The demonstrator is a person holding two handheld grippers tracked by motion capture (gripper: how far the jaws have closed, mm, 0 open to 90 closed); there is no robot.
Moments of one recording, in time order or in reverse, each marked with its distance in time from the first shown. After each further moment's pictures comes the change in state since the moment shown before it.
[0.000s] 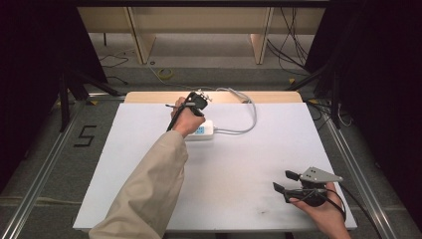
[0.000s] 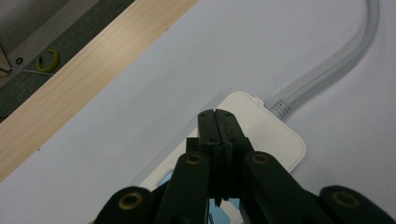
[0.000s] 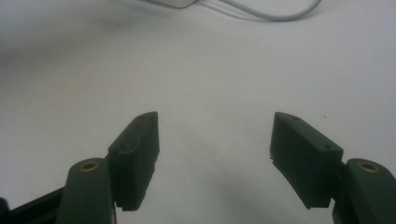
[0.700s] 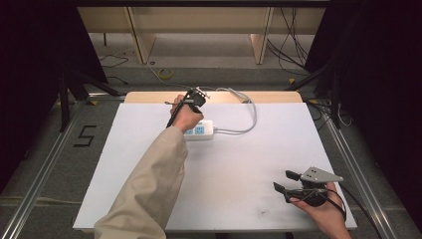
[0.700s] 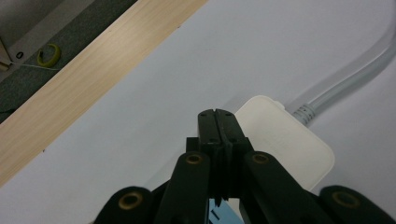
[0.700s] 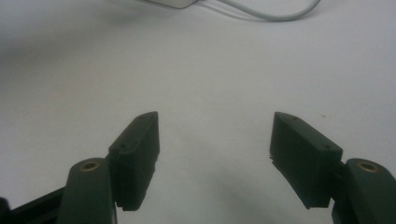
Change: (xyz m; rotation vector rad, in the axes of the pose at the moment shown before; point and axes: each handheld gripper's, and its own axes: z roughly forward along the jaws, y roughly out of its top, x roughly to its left) left arm 0.016 0.001 0.008 0.018 0.006 -0.010; right arm -0.001 0.000 -0.001 -0.002 0.000 0.004
